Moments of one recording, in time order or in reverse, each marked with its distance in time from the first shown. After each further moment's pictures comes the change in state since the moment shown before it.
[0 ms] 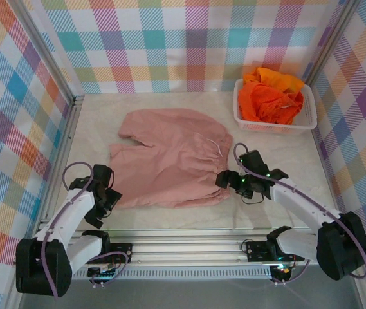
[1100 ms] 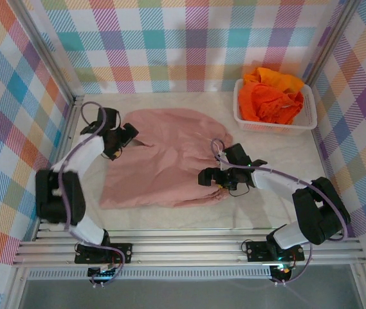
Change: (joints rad) left arm -0.001 0.499 0.604 0.402 0.166 0.310; right arm 0.065 0.289 0.105 0.203 -0.174 -0.189
